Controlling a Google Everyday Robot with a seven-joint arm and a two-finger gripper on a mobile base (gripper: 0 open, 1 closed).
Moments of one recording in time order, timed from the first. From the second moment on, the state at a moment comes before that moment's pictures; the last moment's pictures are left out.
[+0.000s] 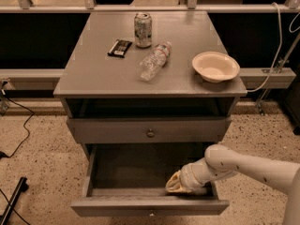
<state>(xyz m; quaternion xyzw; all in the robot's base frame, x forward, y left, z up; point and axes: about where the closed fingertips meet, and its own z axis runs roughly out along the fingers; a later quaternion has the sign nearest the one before) 0.474 -0.093 0.401 -0.72 0.60 0.24 0.26</state>
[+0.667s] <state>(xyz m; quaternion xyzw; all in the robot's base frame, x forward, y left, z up) 0.463 -0.078 0.400 -0.74 0.58 0.26 0.21</state>
